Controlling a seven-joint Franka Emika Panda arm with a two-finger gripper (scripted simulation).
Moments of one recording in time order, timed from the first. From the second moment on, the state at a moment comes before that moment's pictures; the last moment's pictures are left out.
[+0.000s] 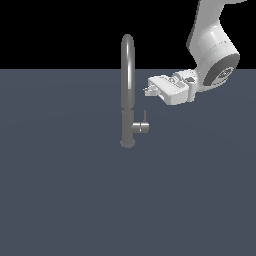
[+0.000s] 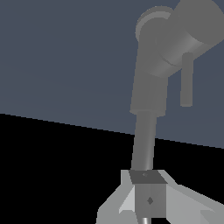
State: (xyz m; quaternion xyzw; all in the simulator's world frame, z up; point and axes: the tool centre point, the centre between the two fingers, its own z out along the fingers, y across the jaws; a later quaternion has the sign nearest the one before) arm 0.068 -0.065 0.210 -0.62 0.45 0.45 0.45
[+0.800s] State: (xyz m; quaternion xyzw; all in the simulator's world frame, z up) arm 0.077 -0.062 0.135 -0.50 0.50 0.50 0.50
